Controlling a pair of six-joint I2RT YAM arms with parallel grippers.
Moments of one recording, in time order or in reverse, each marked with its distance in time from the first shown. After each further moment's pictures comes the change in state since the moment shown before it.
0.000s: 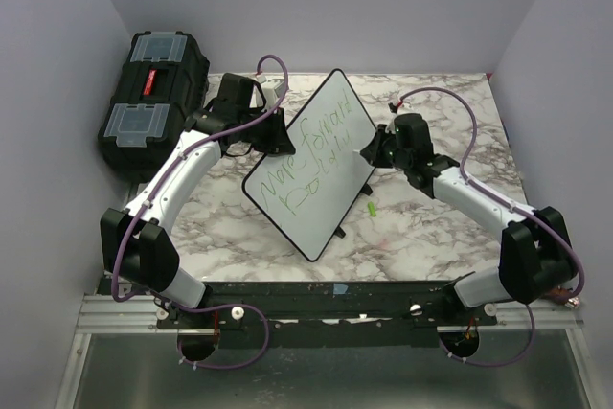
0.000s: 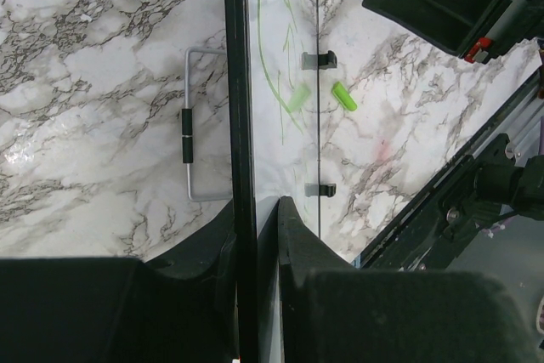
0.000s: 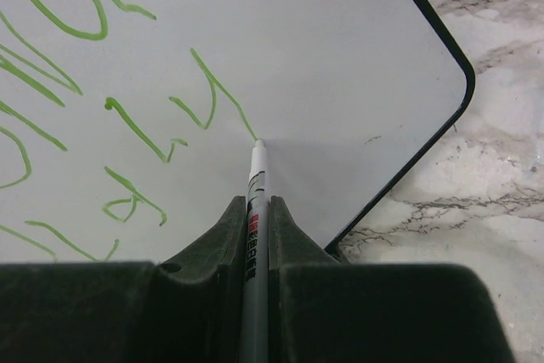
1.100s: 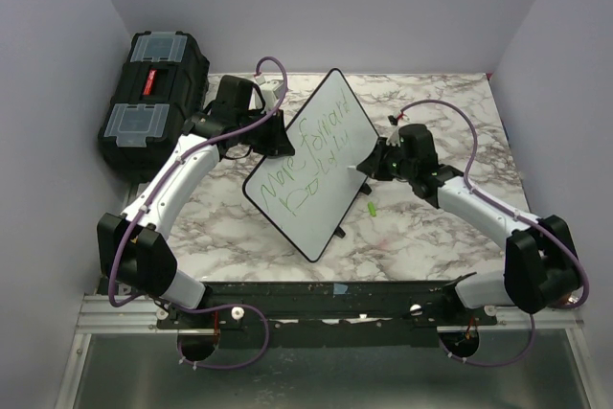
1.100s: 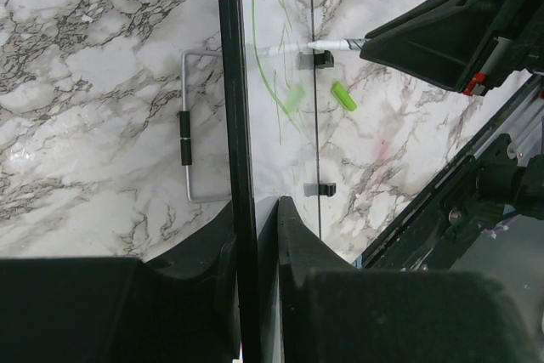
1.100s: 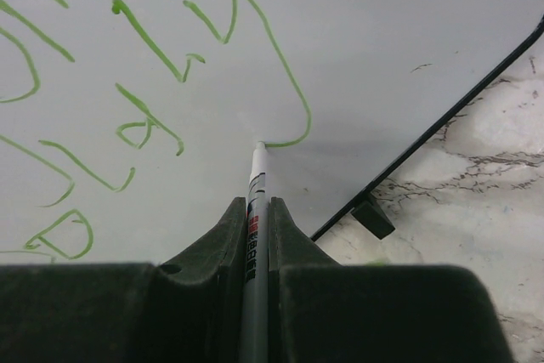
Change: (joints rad) left arm -0.006 -0.029 -0.027 0.016 -0.008 -0.001; right arm -0.012 -0.061 -0.112 0.010 -0.157 0.039
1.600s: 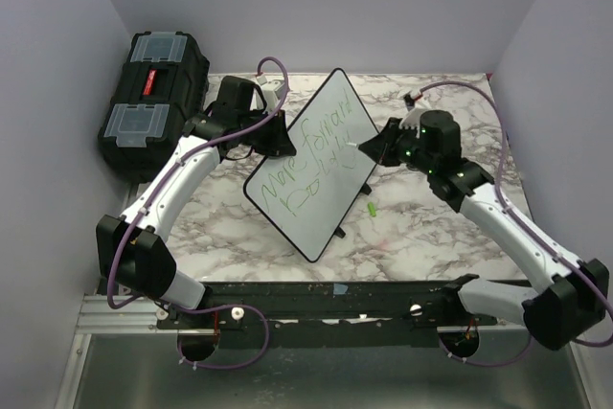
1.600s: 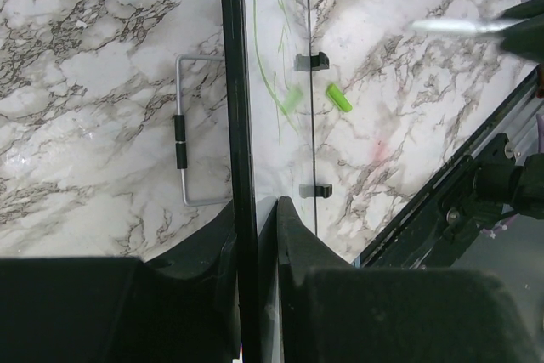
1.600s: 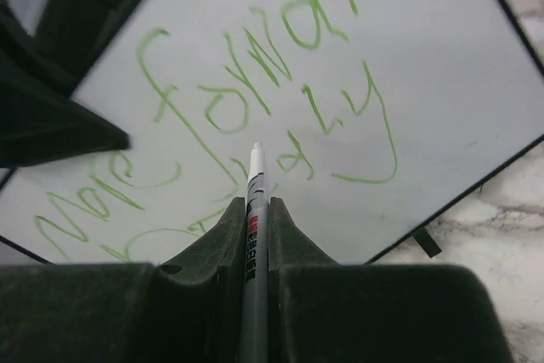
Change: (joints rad) left arm -0.012 -0.010 -0.005 0.011 -0.003 -0.006; right arm 0.026 -0.176 0.121 -0.129 -0.027 0.010
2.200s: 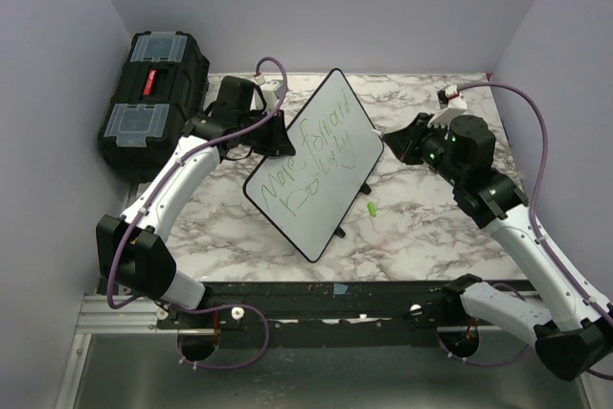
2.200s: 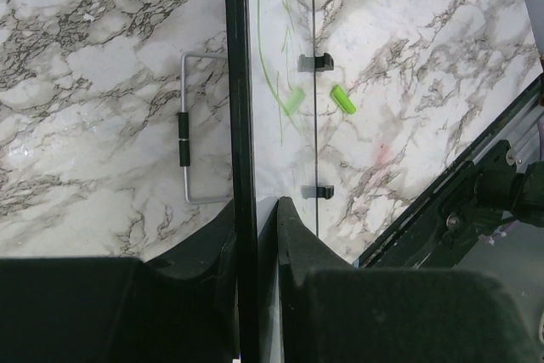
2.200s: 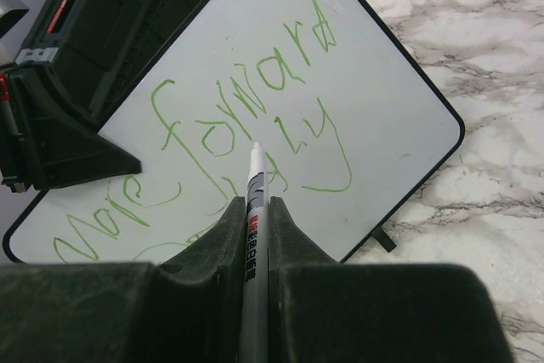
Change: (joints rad) left arm 0.000 0.000 -0.003 -0.005 -0.023 -0.018; right arm 0.000 -0.220 0.094 -0.145 0.188 -0.022
